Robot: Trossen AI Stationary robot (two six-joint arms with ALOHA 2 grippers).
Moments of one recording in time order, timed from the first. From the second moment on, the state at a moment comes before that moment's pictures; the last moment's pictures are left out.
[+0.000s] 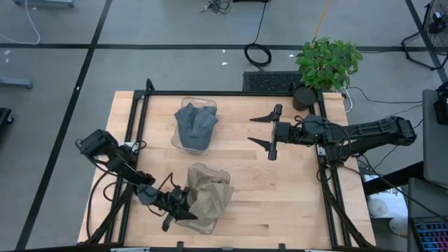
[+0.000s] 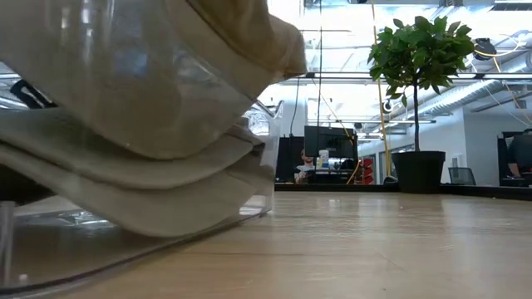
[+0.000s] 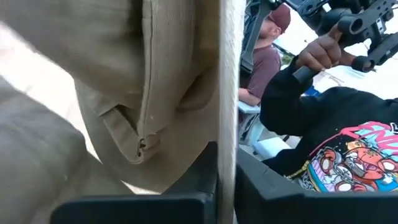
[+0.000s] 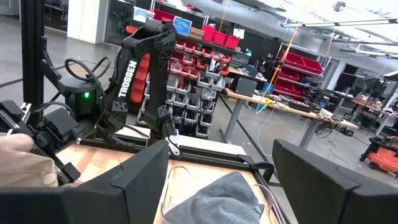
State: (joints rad) left arm -0.77 1.76 0.44 1.30 -0.34 -0.62; right arm 0.06 1.04 0.81 0.28 0.18 -0.25
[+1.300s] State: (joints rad) left arm -0.71 1.02 0.44 0.49 -0.59 -0.55; right arm 0.06 1.04 0.81 0.26 0.18 -0.26
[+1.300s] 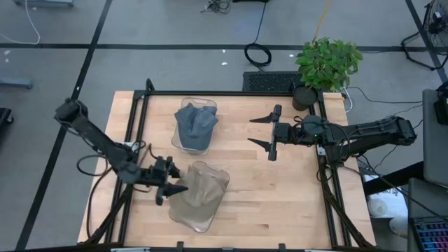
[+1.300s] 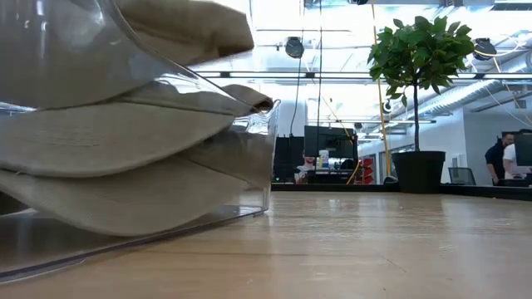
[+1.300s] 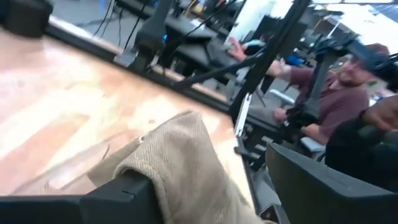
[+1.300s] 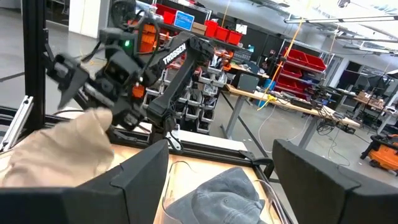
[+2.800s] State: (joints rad) left arm -0.47 1.26 0.96 -0.51 -0.07 -0.96; right arm 0.06 1.04 0.81 0.25 0.18 -0.27
